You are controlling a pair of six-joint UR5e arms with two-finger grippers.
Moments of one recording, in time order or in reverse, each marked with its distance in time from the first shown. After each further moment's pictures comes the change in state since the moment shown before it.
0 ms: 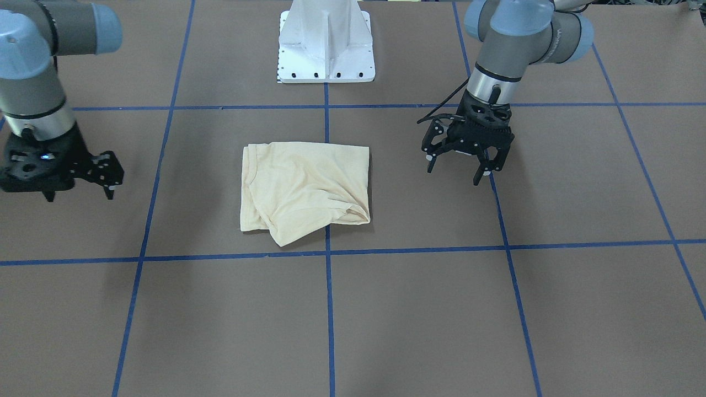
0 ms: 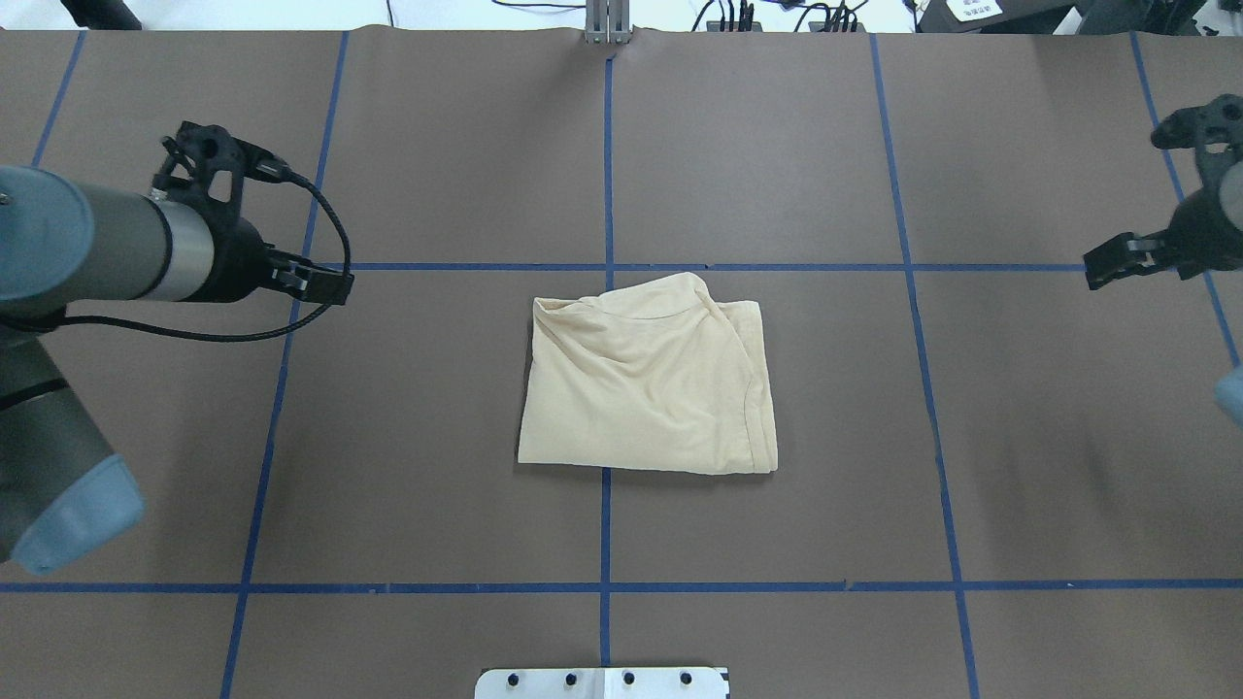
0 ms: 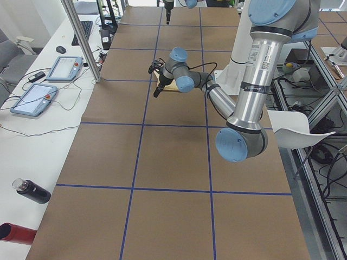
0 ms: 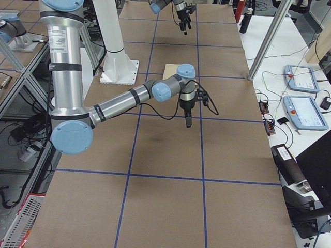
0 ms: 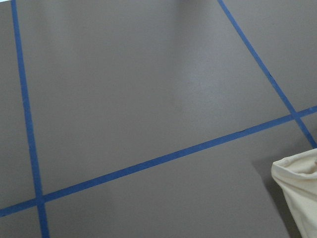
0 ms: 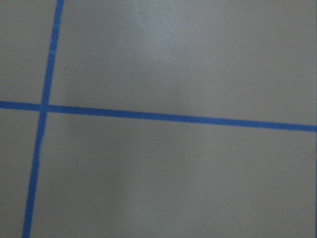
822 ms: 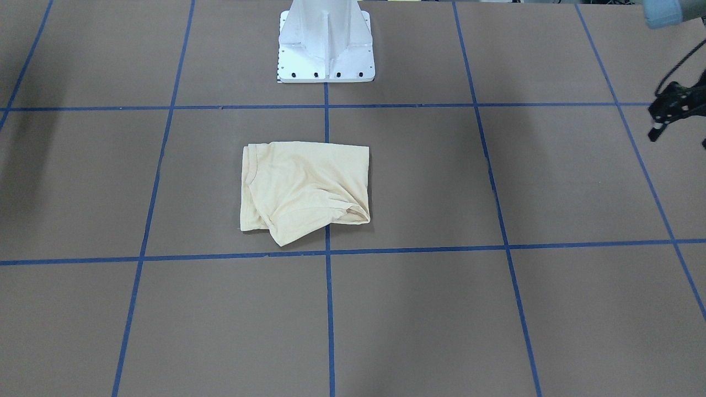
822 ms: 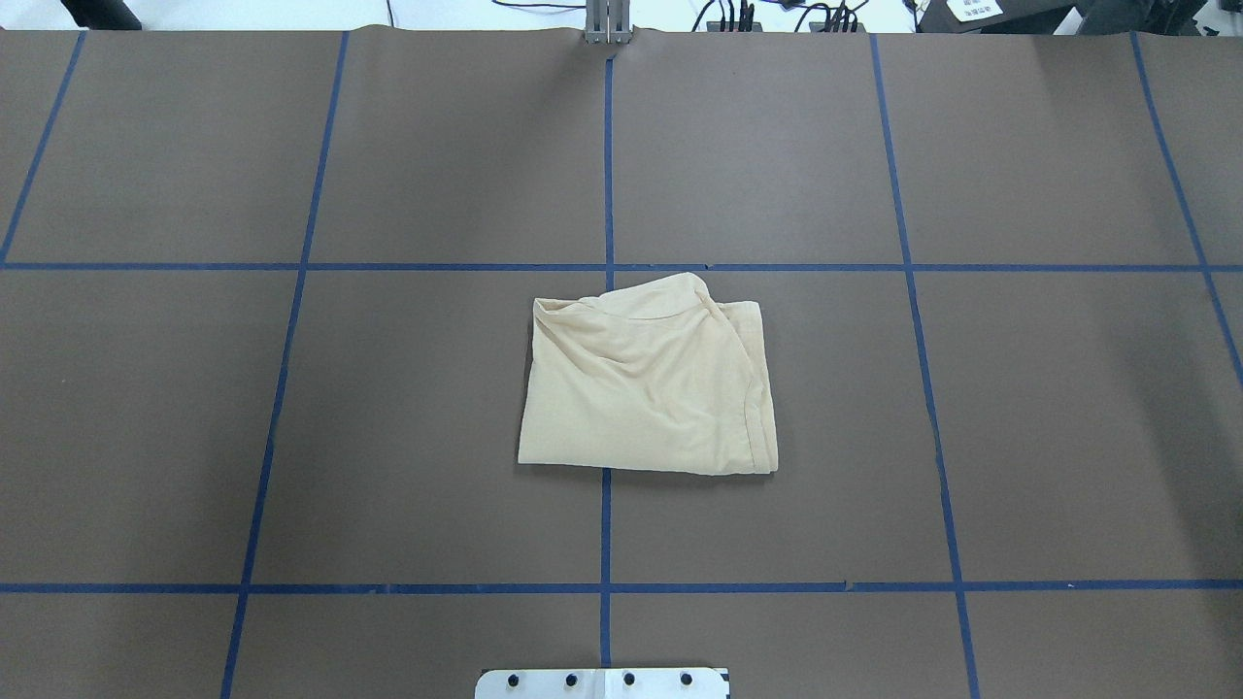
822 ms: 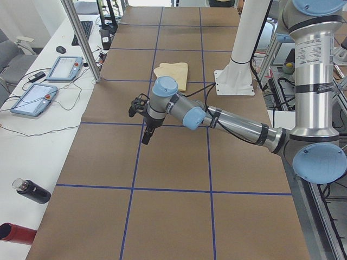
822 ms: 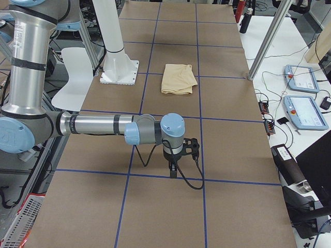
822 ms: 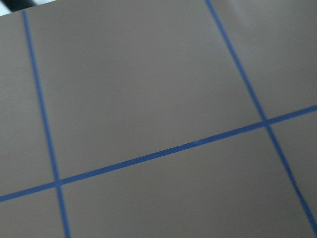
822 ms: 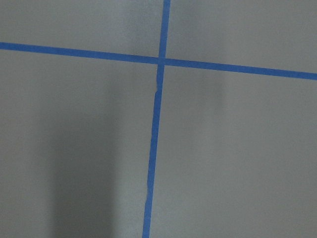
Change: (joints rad) left arm -0.638 0.301 0.084 0.061 -0.406 0.441; right arm 0.408 -0.146 -0.168 -0.018 0.158 -0.557
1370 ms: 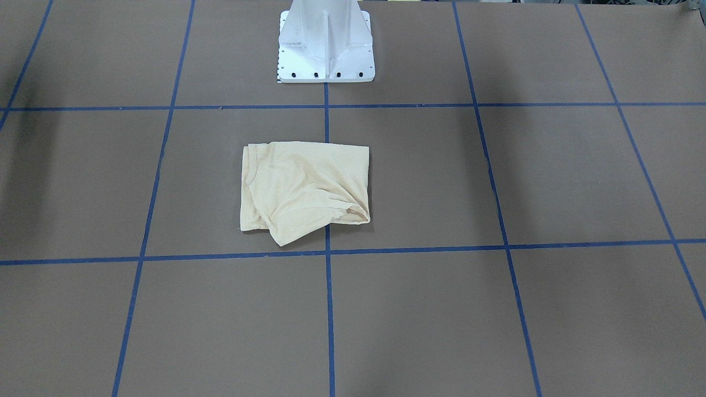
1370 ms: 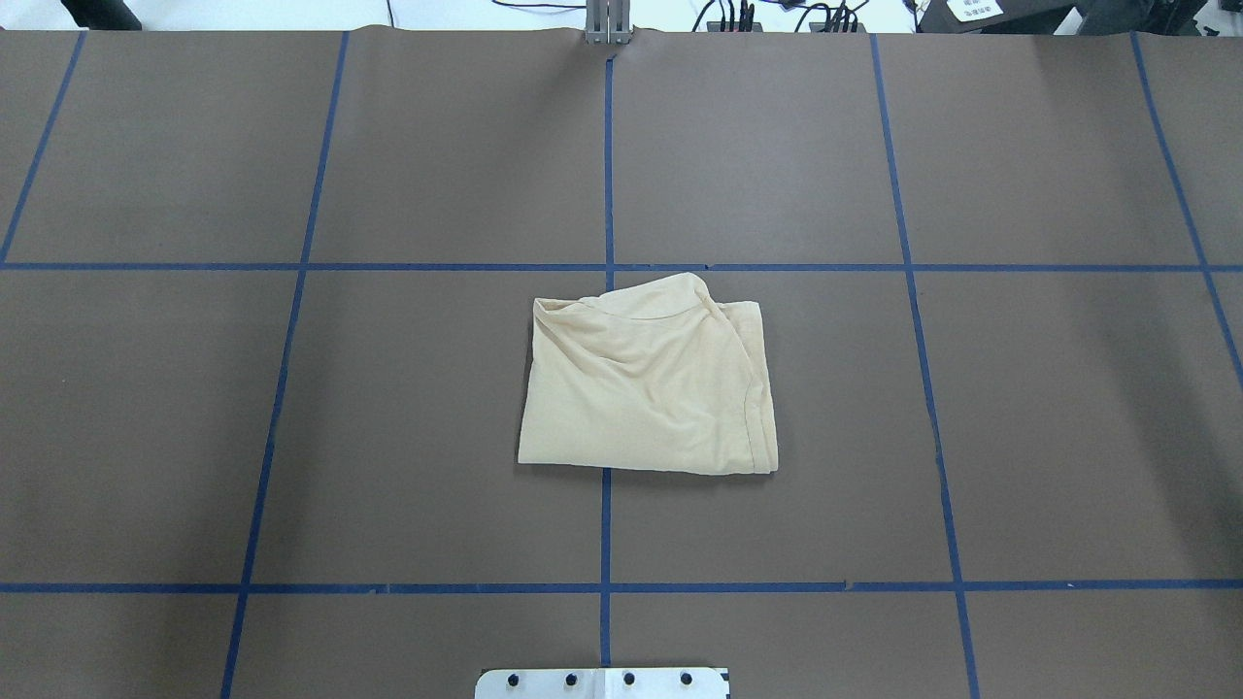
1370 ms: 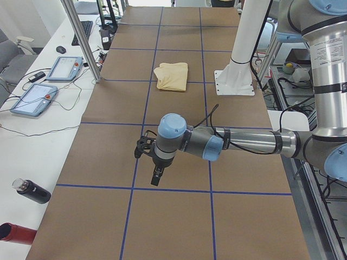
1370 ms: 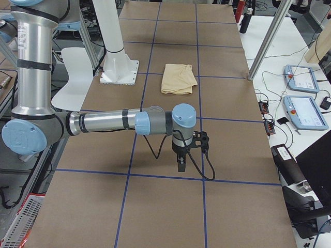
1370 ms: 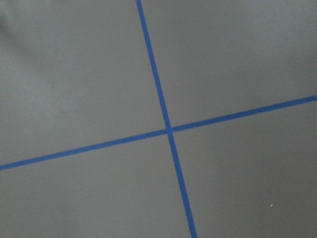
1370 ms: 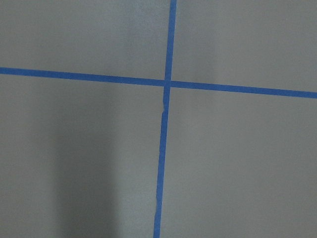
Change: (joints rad) left arm -0.131 0.126 0.126 0.021 -0.068 0.253; right arm 0.004 0.067 0.023 -0.116 -0.011 -0.005
